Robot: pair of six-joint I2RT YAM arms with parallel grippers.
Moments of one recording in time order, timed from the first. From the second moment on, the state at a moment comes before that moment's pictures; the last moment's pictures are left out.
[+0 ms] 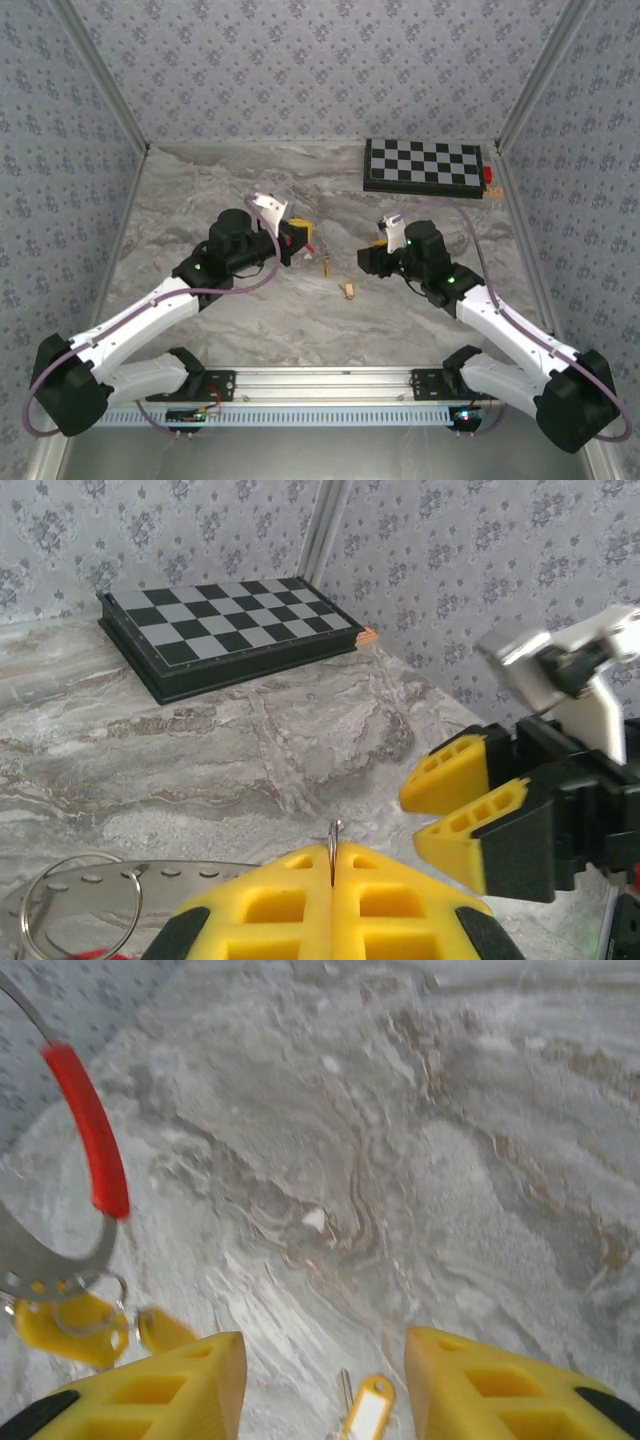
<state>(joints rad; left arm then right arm) -0.73 1.07 0.80 0.04 0.23 -0.28 0.56 1.01 0.65 -0.19 -0.22 0.26</state>
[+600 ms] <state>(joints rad) -0.73 0.94 0.63 0.02 0.21 -0.23 0.72 1.28 0.66 -0.31 -0.15 0.23</state>
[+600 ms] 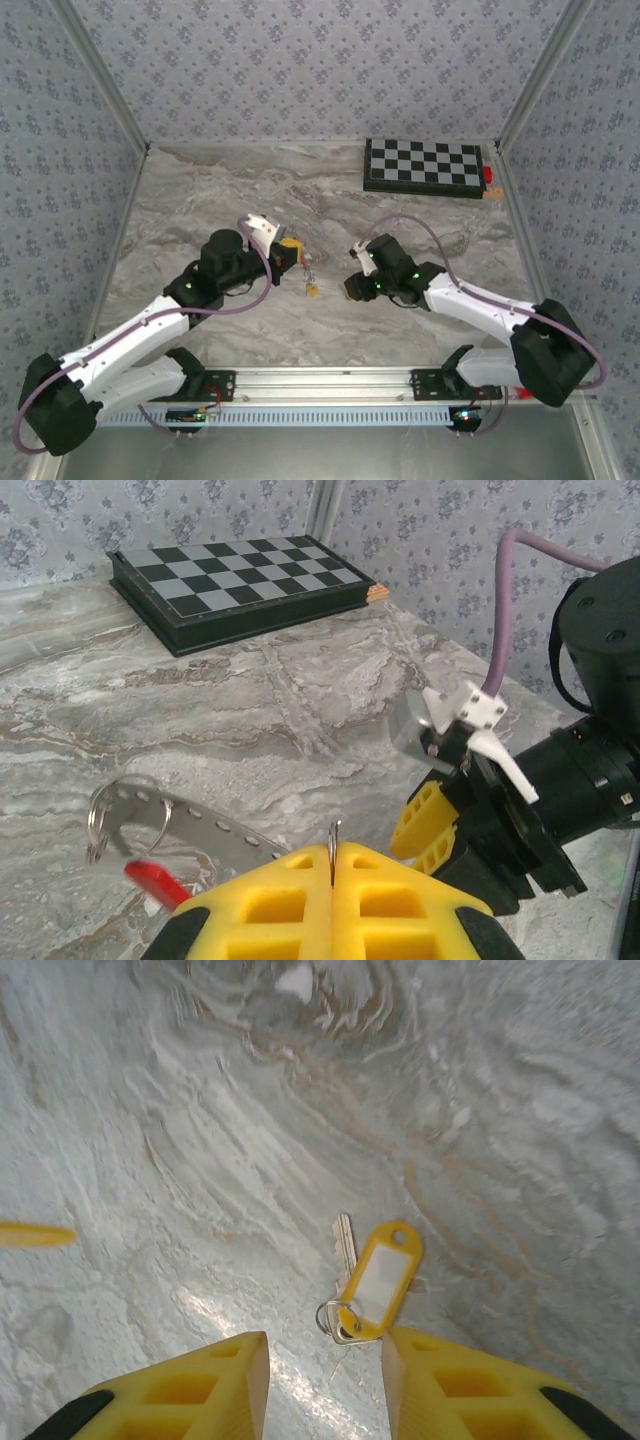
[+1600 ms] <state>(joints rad) -0.73 0.85 0.59 0.02 0.14 -0.23 0.92 1.70 0.96 -0.57 0.27 0.44</state>
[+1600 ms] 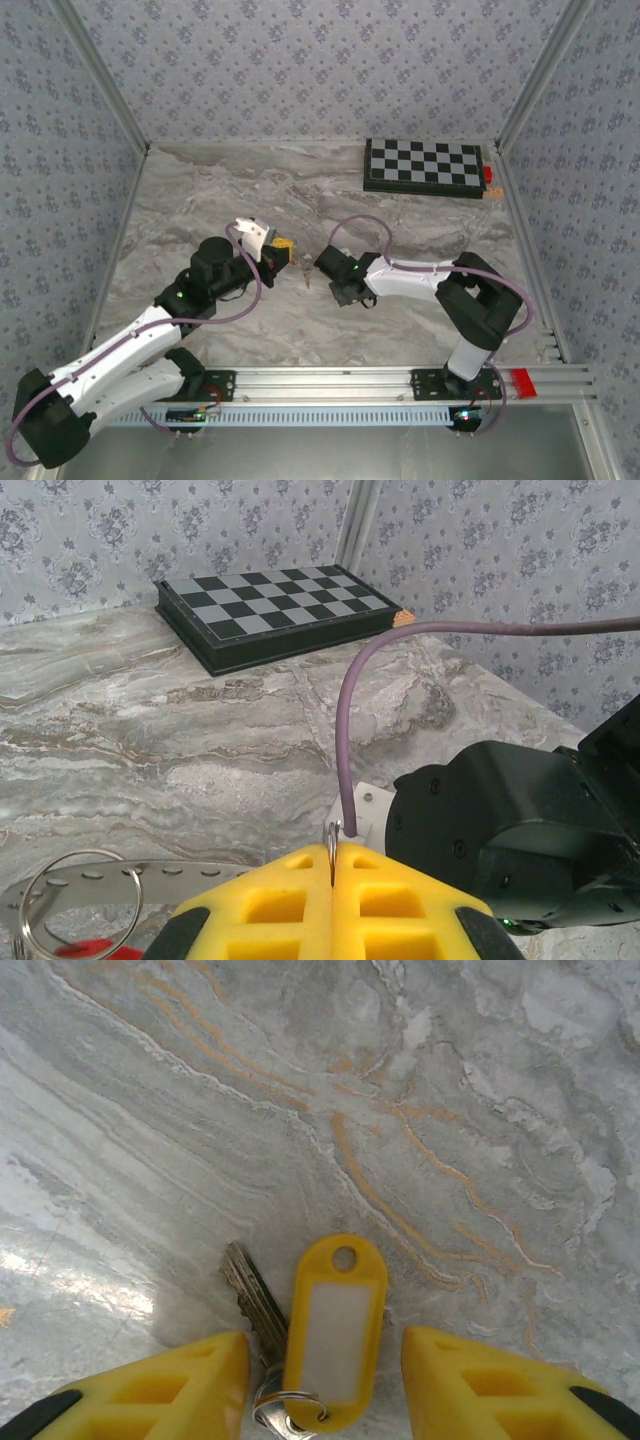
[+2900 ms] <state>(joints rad) -0.74 0.86 0.59 0.03 0.15 -0.23 0.65 1.15 0.49 -0.33 0.02 0.59</state>
